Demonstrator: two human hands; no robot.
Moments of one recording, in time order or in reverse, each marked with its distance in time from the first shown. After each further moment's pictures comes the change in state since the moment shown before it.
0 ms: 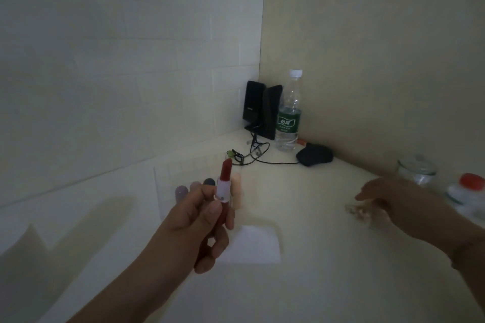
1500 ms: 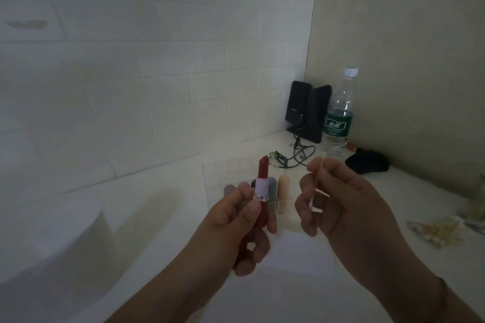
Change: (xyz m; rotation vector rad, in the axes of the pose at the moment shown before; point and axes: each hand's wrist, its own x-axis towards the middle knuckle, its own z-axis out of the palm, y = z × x) left_hand -0.007 0.008 -0.011 -0.103 0.033 -0.091; right_hand 0.041 -0.222 -0.026 1.903 -0.026 0.248
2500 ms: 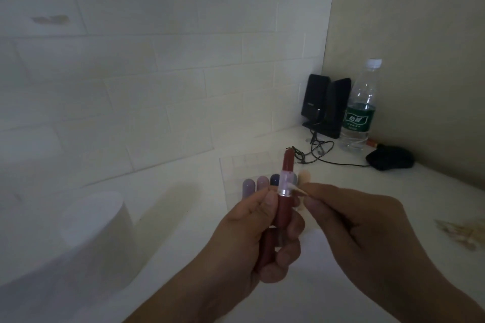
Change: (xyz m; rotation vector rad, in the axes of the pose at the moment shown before) left_hand -0.009 0.006 0.007 -0.296 -0.037 -0.132; right_hand -0.015 0.011 0.004 -1.214 -0.067 -0.769
